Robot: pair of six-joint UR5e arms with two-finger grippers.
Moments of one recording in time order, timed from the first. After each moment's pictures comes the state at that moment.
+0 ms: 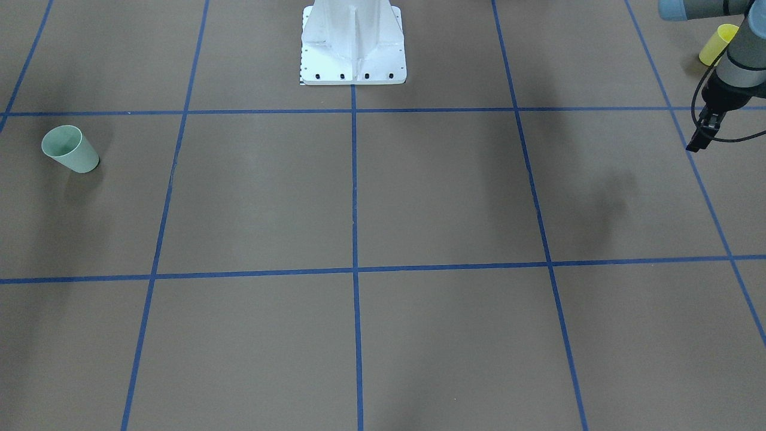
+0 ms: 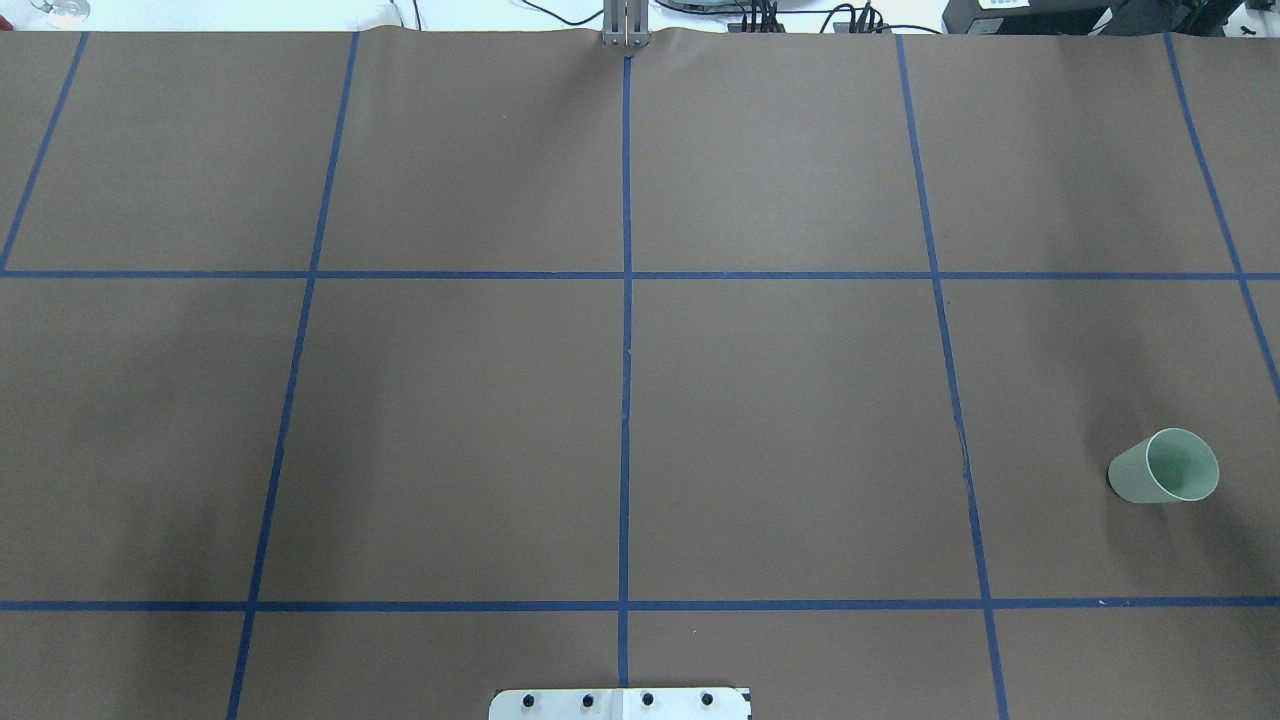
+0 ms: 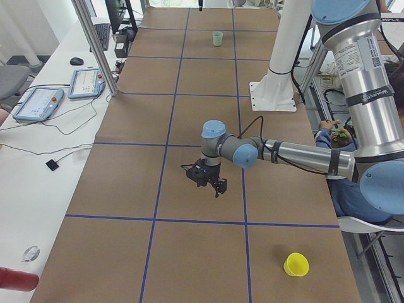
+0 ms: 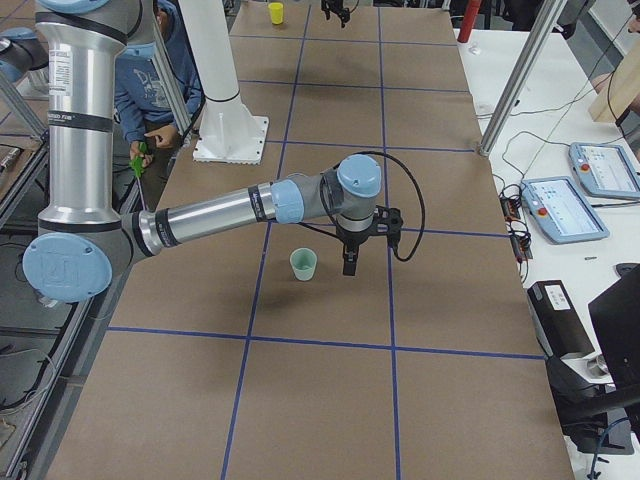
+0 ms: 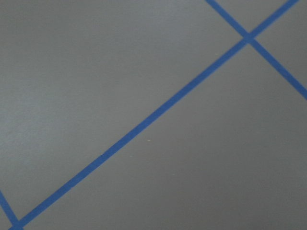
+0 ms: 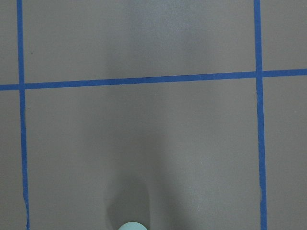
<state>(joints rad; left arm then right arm) -0.94 -1.23 -1.97 -1.81 -1.88 -1.75 1.39 -1.65 1.94 -1.64 2.39 0.33</state>
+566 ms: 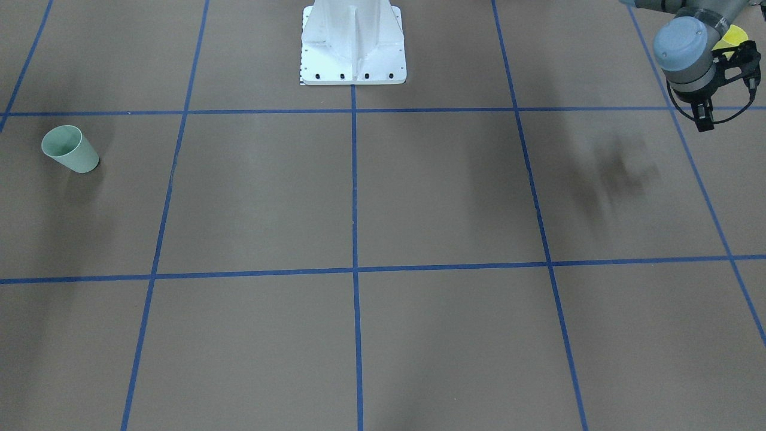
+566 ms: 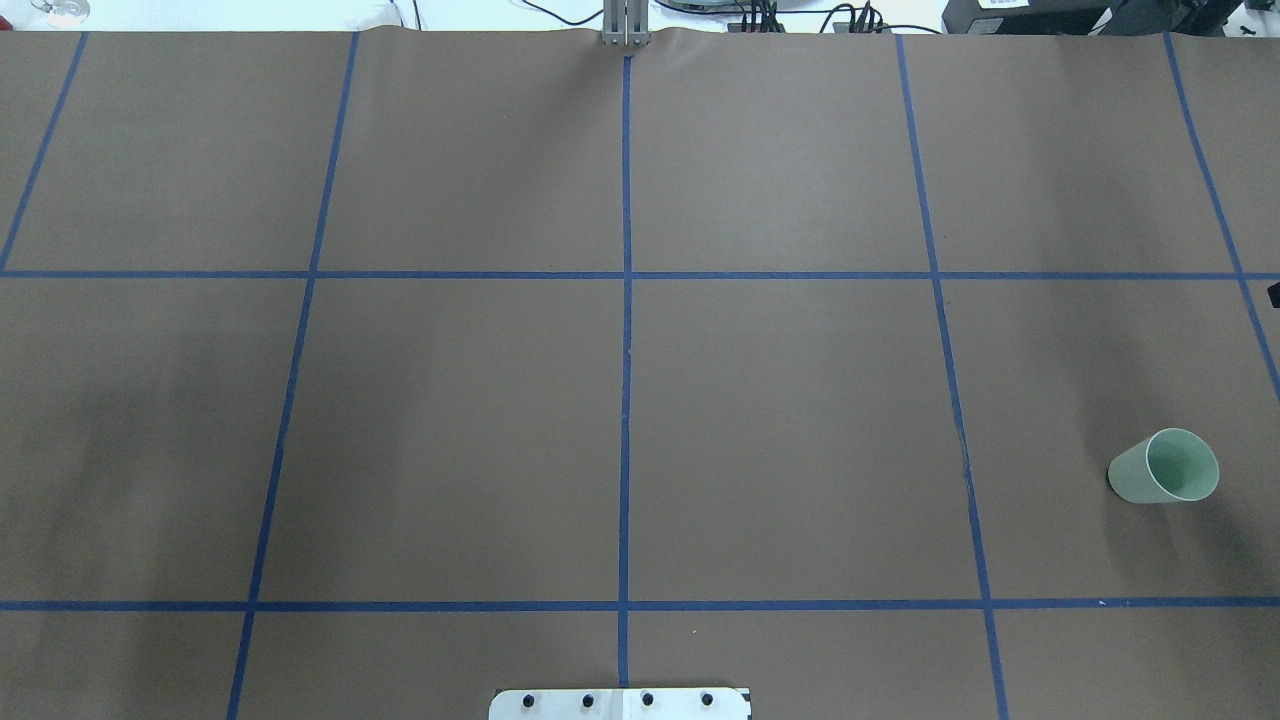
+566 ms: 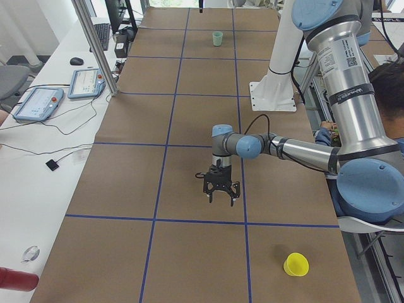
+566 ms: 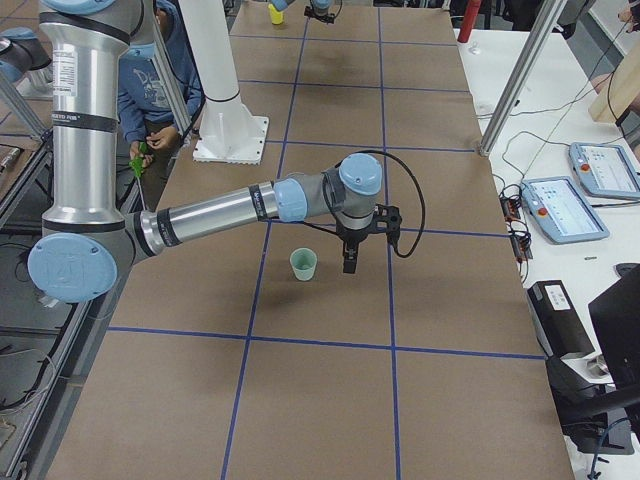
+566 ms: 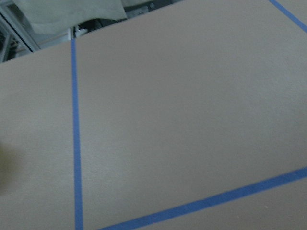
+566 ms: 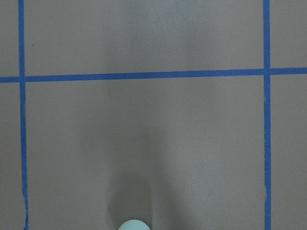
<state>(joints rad) -0.65 -1.22 -2.01 -1.32 -1.61 -2.34 1.35 -1.64 1.94 -1.63 2.36 0.33</state>
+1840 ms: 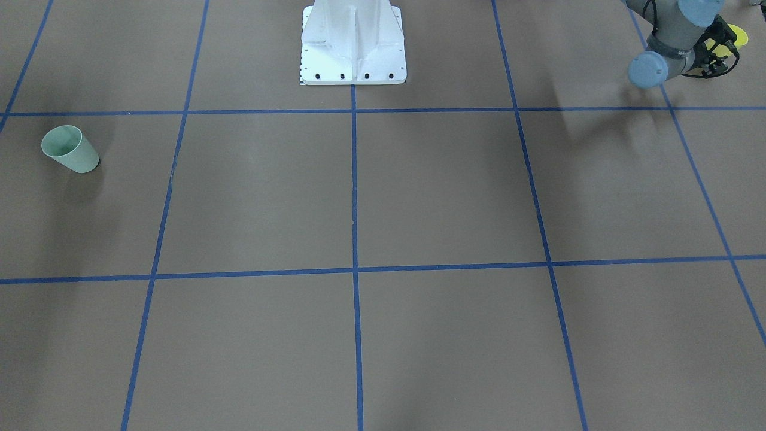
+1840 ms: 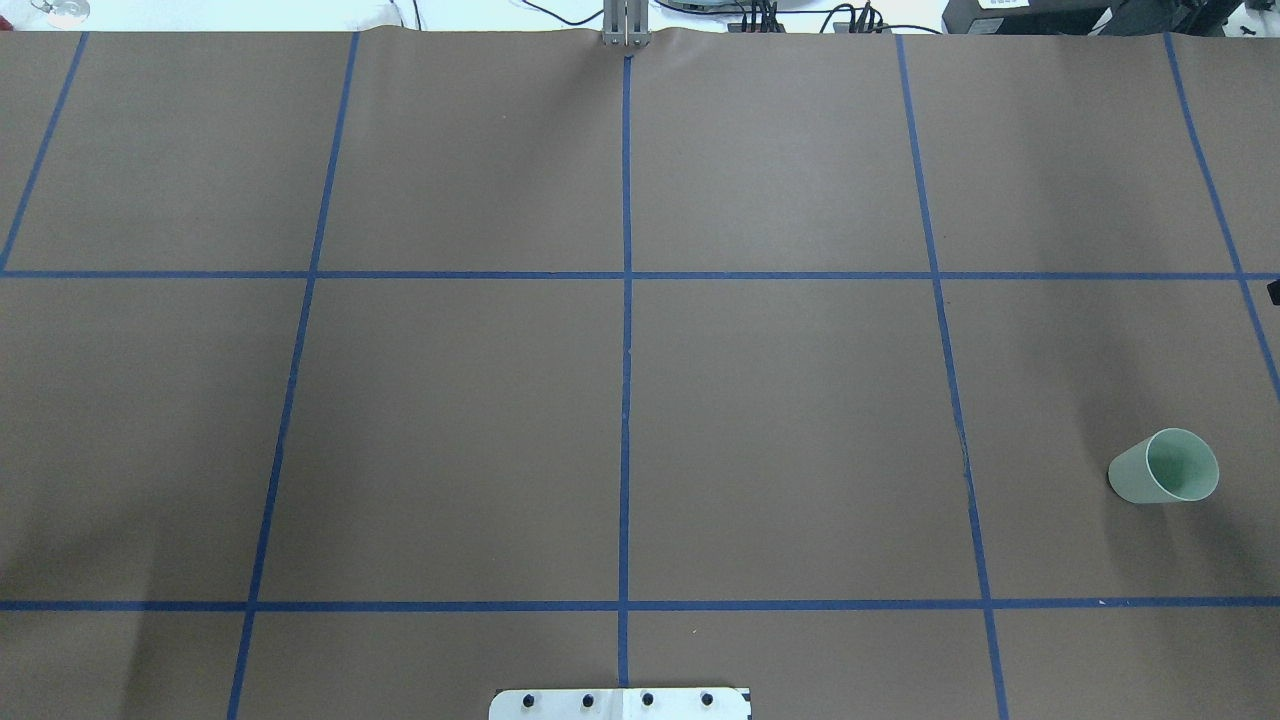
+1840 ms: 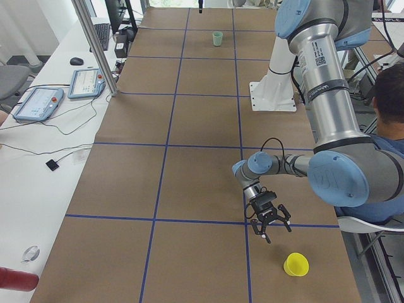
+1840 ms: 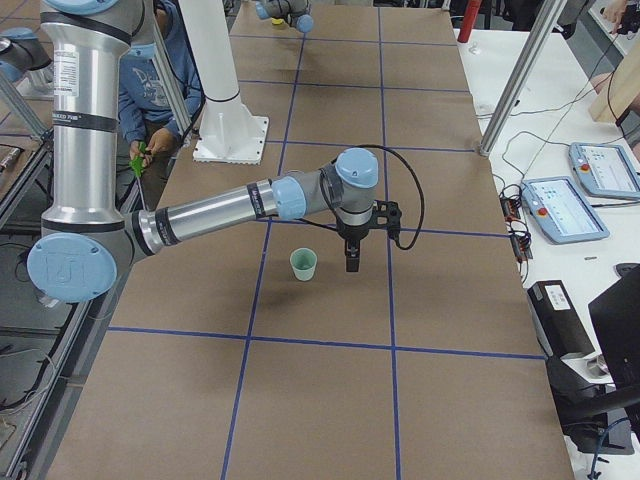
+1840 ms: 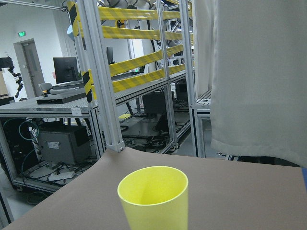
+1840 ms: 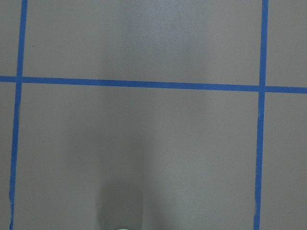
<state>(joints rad) -0.33 -1.15 -1.80 -1.13 -1.90 -2.83 1.34 -1.65 1.96 -1.60 2.32 0.32</state>
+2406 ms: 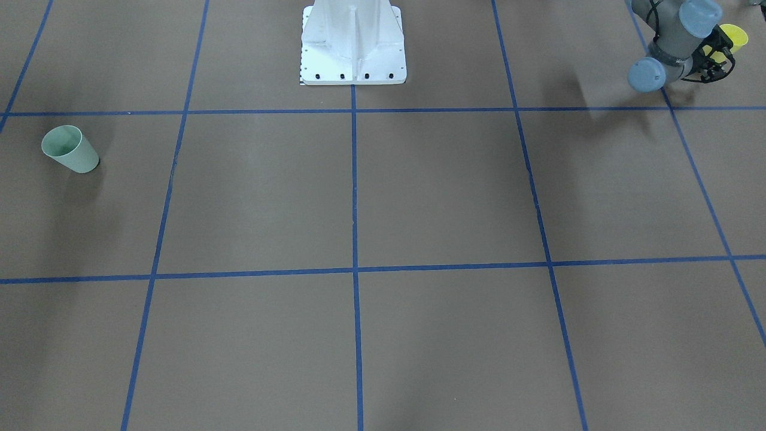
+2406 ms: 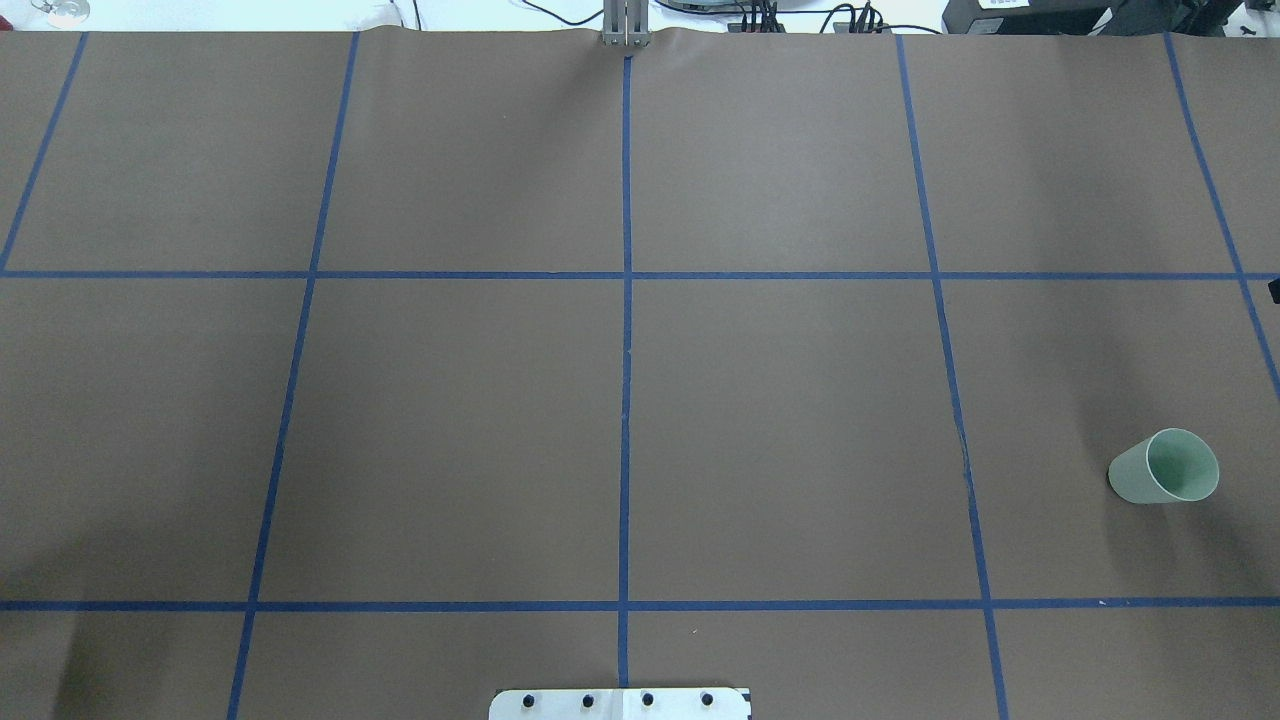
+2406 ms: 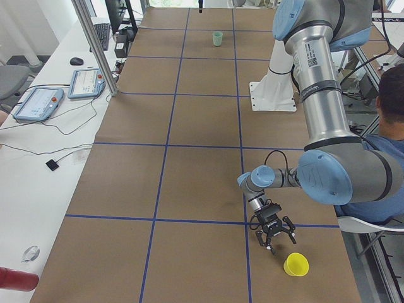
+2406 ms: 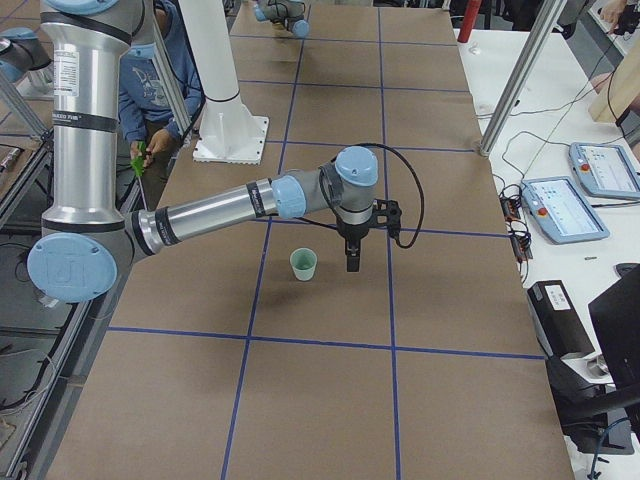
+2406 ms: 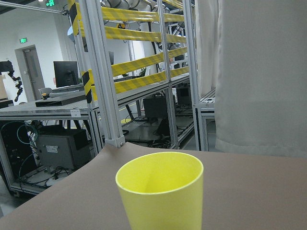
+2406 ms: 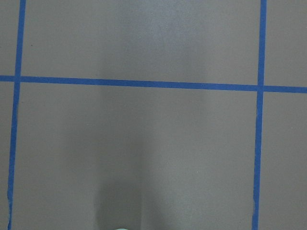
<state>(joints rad) -0.26 -1.15 -1.68 -1.26 -1.91 -2.90 1.34 -1.65 1.97 -1.60 2.31 0.33</state>
